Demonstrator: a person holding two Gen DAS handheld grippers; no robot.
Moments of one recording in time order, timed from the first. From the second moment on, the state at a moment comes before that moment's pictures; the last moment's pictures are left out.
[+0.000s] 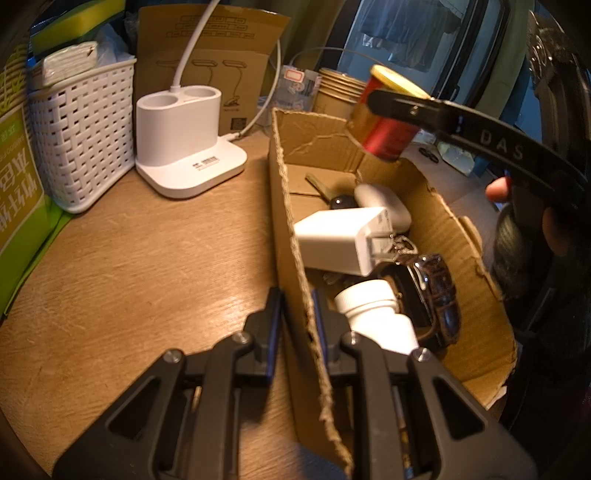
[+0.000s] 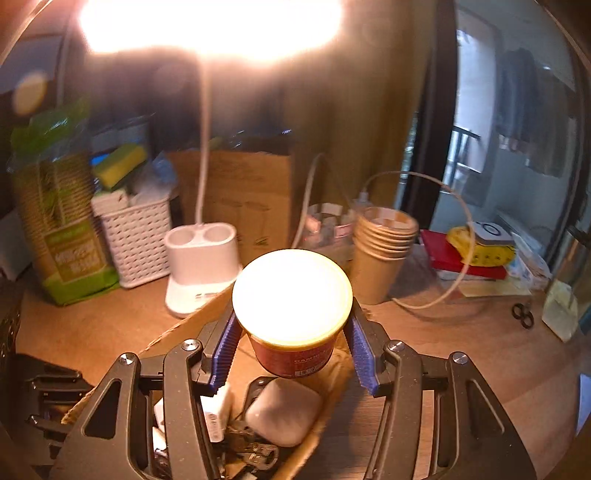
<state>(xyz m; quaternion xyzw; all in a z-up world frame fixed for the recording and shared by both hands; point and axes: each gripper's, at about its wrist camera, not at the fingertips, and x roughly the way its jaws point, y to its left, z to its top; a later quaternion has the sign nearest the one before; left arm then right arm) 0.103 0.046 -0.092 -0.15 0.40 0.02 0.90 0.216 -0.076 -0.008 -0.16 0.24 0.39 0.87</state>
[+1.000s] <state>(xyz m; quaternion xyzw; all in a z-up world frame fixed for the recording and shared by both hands) 0.103 0.046 -0.091 -0.15 0.40 0.02 0.90 0.197 -0.027 -0.043 -0.29 0.29 0.41 0.81</state>
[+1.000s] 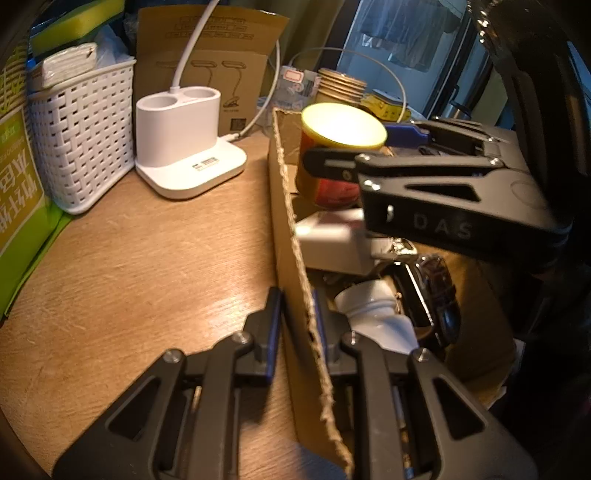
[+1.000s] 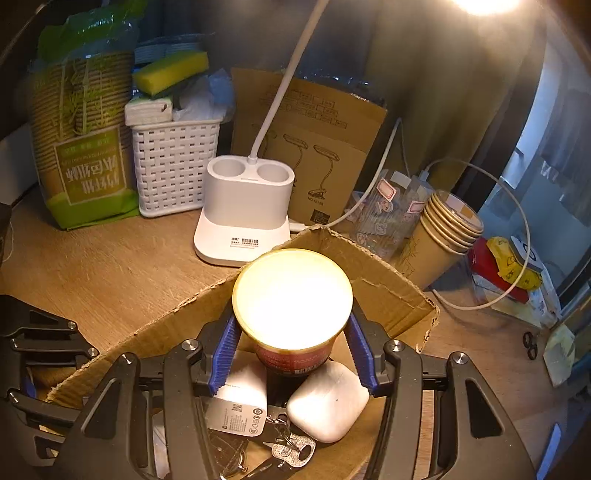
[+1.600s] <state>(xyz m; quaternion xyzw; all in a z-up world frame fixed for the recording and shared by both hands) 0.103 0.046 -0.090 -0.15 0.40 0.02 0.90 0.189 -0.026 -0.039 -0.30 0.28 0.42 0.81</state>
